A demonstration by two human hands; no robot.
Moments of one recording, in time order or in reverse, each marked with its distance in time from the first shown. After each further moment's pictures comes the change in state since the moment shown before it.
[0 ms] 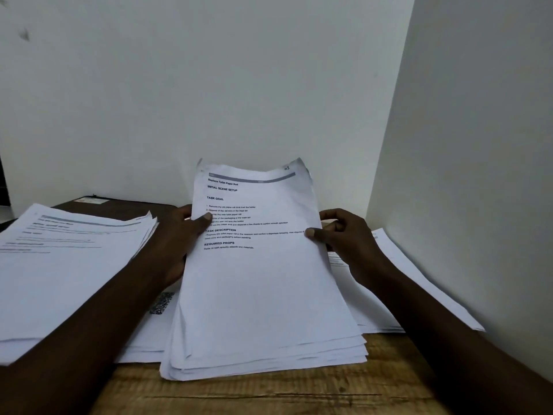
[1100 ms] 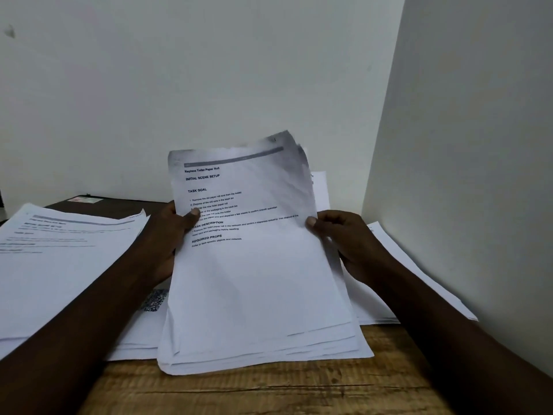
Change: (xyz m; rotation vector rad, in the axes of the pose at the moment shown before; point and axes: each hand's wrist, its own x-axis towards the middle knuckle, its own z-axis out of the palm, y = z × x) left_hand 0.004 -0.003 -0.006 0.010 0.005 0.022; right_hand -0.013 -0.004 -0.006 0.161 -0.131 0.064
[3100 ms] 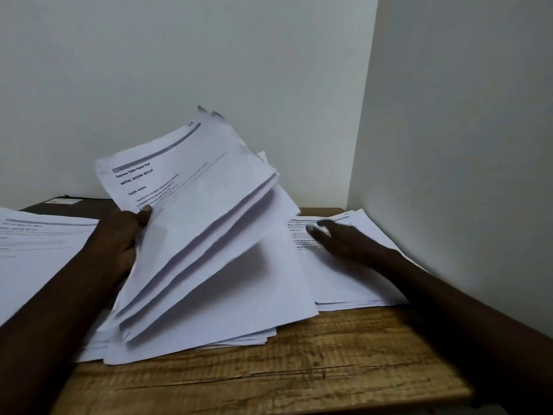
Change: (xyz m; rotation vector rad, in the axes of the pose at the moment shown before) left_hand 0.043 -0.018 -0.066 -0.140 0.157 0.023; right_hand 0.018 0.030 -0.045 -1.106 -0.051 0.095
